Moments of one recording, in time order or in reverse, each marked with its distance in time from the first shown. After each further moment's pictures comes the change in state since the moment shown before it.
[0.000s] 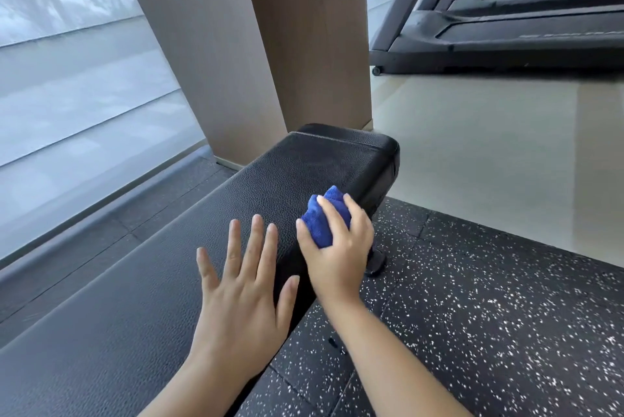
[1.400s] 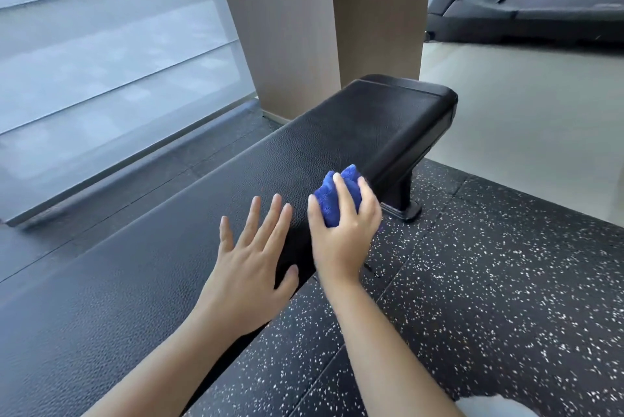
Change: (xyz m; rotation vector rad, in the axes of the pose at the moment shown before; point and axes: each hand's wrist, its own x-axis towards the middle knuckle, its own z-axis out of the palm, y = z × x) left_hand -0.128 -0.072 -0.055 -0.148 -0.174 0.024; right_hand -0.124 -0.093 -0.019 0.002 -0.065 0.079
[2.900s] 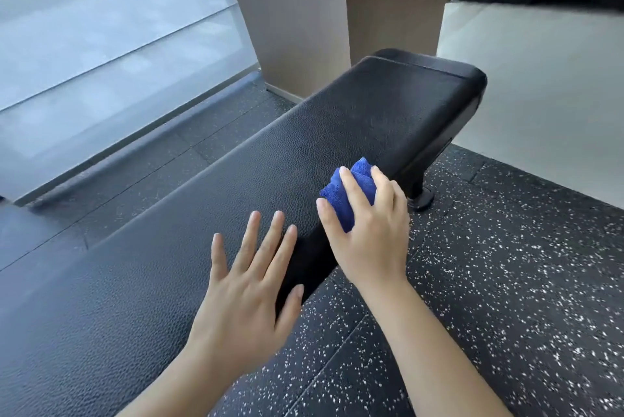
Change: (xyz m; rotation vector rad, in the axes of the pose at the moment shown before) left_hand 0.000 0.006 -0.002 0.092 -0.025 0.015; right_hand 0.039 0.008 -0.024 -0.353 -0.273 -0.207
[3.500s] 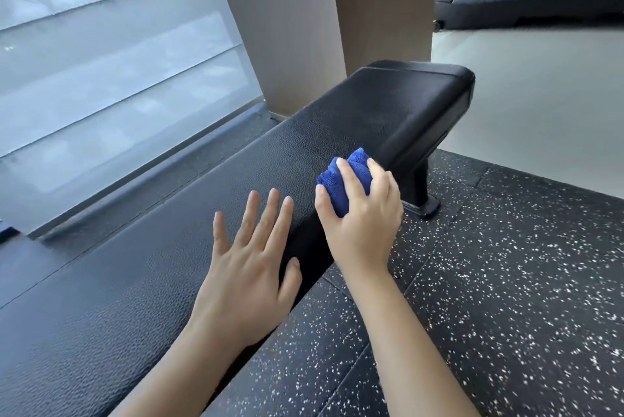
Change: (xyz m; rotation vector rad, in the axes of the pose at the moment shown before) left_hand 0.002 0.002 0.005 0.000 0.096 -0.030; right_hand -0.013 -0.005 0.026 0.122 0.231 0.061
